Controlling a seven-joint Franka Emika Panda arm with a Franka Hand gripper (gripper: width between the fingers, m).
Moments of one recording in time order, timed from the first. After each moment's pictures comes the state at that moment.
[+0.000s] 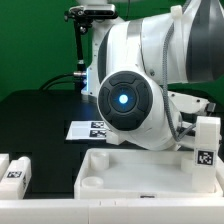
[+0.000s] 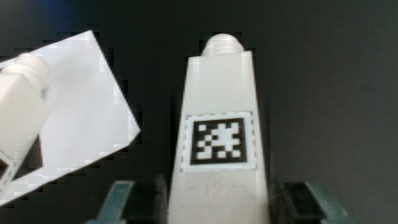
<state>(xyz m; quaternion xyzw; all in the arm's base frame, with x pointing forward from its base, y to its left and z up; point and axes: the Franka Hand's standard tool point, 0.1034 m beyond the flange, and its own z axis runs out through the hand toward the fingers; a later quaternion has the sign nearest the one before) 0.448 0.093 0.024 -0.83 0.24 0.49 0.09</state>
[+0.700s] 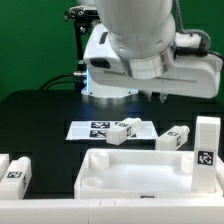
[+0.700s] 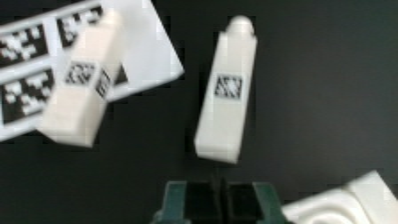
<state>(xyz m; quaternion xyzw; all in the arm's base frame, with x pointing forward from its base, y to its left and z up) 0.508 0.058 0.116 -0.92 0.20 0.34 0.07</state>
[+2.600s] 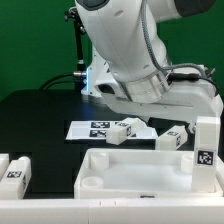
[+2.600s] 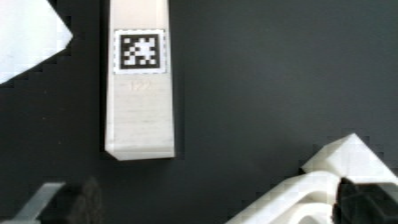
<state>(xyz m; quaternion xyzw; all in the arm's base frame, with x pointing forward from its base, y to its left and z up) 0.495 0.081 0.062 -0.89 0.31 0.29 0.16</state>
